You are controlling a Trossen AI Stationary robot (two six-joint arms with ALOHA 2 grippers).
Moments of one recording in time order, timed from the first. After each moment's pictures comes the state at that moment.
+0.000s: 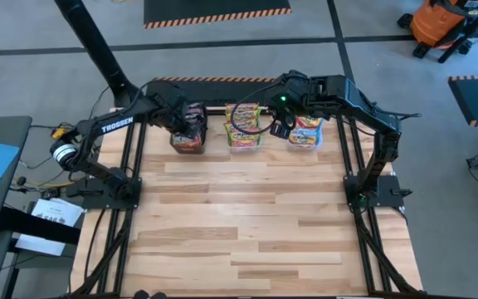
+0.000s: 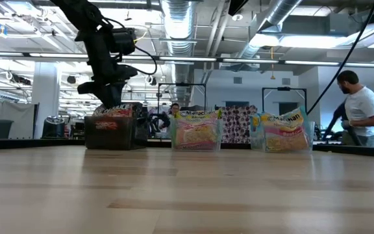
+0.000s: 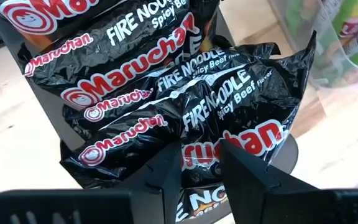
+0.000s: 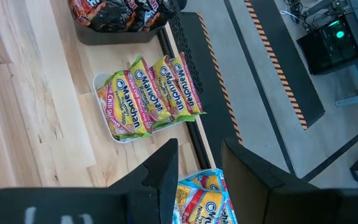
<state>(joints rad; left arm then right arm) 0.79 1.44 1.04 -0.71 0.04 -0.33 -0.21 1.77 2.30 -1.46 0.47 -0.13</state>
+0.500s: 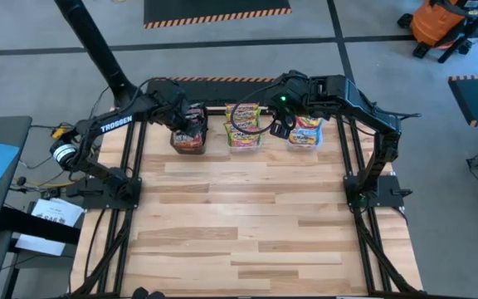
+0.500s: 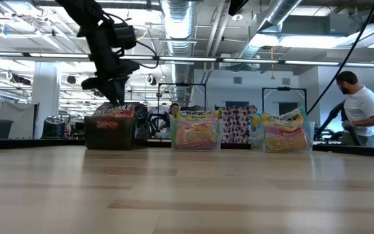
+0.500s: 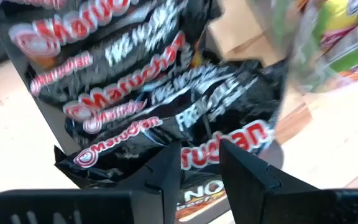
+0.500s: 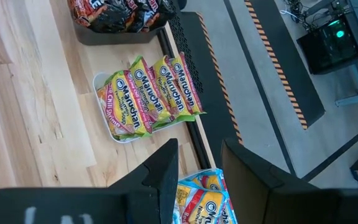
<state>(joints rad) 0.79 1.43 1.07 -0.72 0.04 -0.31 -0.21 1.77 2.30 -1.46 0.47 -0.13</state>
